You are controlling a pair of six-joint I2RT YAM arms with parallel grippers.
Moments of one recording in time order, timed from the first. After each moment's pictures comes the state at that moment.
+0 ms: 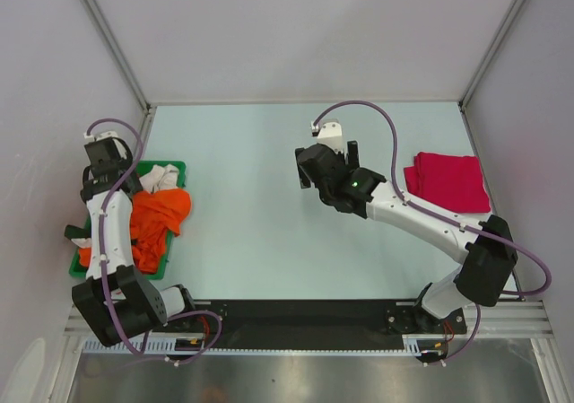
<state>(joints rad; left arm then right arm) 0.39 1.22 1.06 -0.59 -0.21 0.02 0.91 1.52 1.33 -0.50 0.74 0.42</state>
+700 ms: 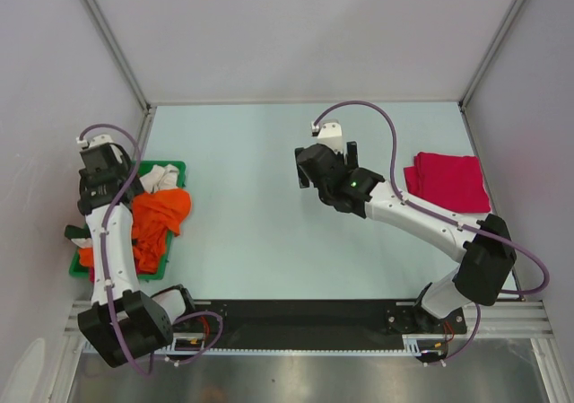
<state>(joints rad) 0.39 1.10 1.04 -0.64 -0.24 0.00 0.90 1.53 1.32 -0.49 0.74 0.44</state>
